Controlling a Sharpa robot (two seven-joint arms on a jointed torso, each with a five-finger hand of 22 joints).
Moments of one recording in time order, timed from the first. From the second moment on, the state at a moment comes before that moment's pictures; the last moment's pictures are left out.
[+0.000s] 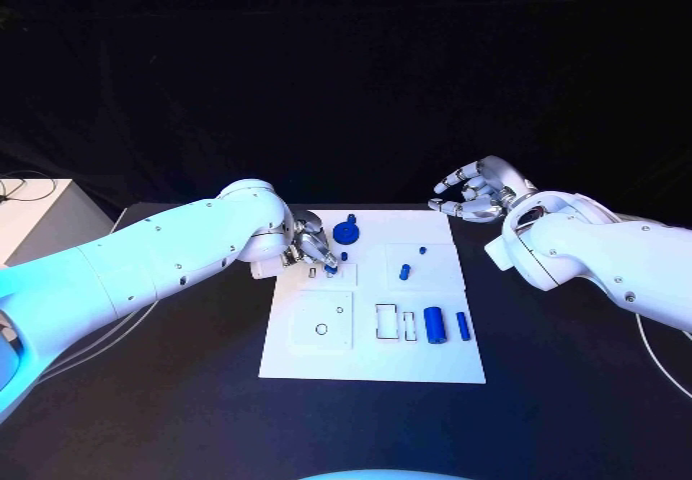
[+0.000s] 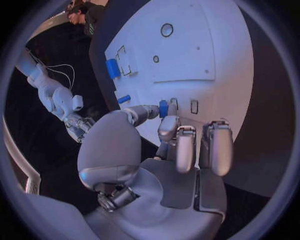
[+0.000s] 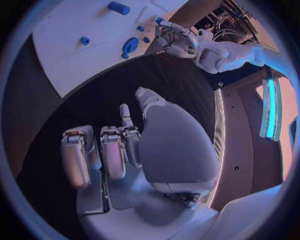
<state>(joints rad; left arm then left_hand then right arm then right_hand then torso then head) 1.23 -0.58 0.11 1.21 -1.04 0.30 -0.53 1.11 -0.18 0.76 0.13 0.42 0.79 0.10 0.75 0.60 1.30 0.00 1.26 1.07 1.47 -0.05 1.57 1.31 0.06 1.45 0.05 1.49 1.31 1.35 -0.78 -0.11 1.46 -0.92 -0.57 -0.14 1.41 -0.21 0.23 0.29 0.33 0.92 0.16 0.21 0.35 1.47 0.08 1.48 1.31 1.46 0.01 1.56 1.31 0.01 1.46 0.11 1.57 1.31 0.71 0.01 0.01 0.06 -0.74</state>
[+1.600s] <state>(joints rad) 1.23 -0.58 0.09 1.20 -1.09 0.28 -0.54 1.06 -0.19 0.76 0.13 0.49 0.81 0.10 0.76 0.60 1.31 -0.01 1.25 1.05 1.47 -0.06 1.57 1.31 0.06 1.45 0.05 1.49 1.31 1.35 -0.78 -0.11 1.46 -0.93 -0.58 -0.14 1.41 -0.21 0.23 0.29 0.34 0.92 0.16 0.21 0.35 1.47 0.08 1.48 1.31 1.46 0.01 1.56 1.31 0.01 1.46 0.11 1.57 1.31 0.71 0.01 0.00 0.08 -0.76</state>
